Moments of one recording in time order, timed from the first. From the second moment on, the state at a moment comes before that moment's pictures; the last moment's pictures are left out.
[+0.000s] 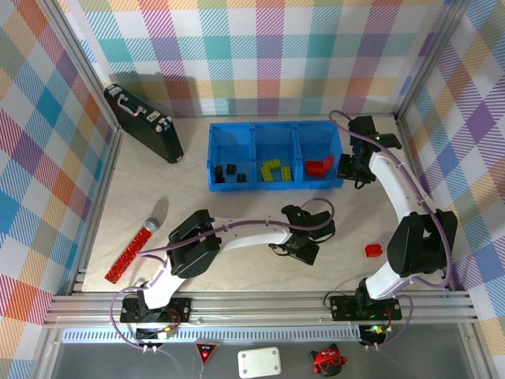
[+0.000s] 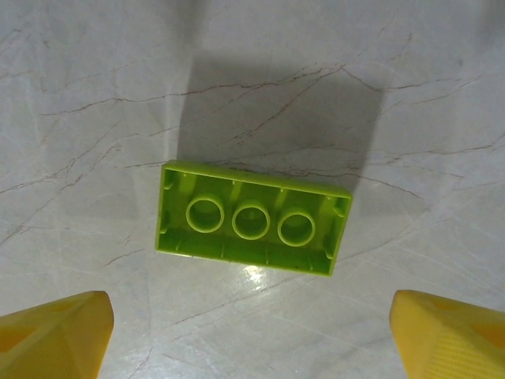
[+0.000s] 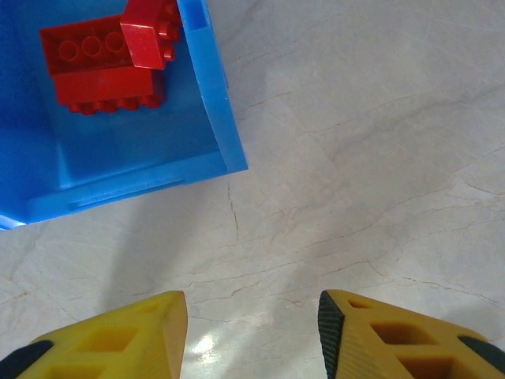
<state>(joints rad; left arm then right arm) -1.22 2.14 1.74 -1.03 -0.11 -0.76 0.13 1.59 1.44 -1.07 0.11 0.30</state>
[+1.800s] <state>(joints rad) -1.14 2.23 1.76 -0.96 -0.07 -0.54 0.13 1.56 1.44 -1.10 0.13 0.29</state>
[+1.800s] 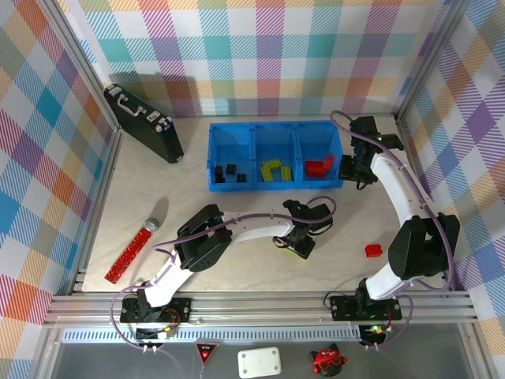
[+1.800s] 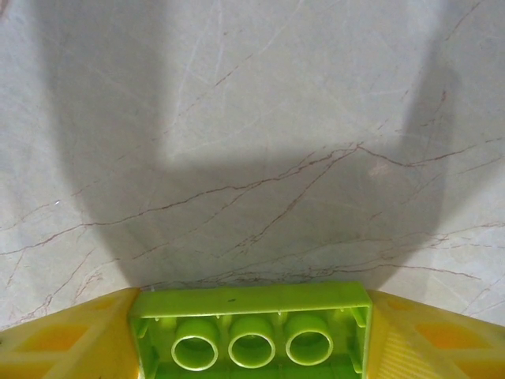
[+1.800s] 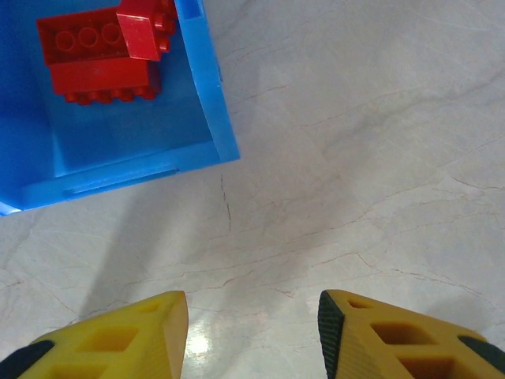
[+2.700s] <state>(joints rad) -0.86 2.07 1.92 -0.85 -0.16 -0.50 0.13 1.31 1.16 -1.09 0.00 0.47</state>
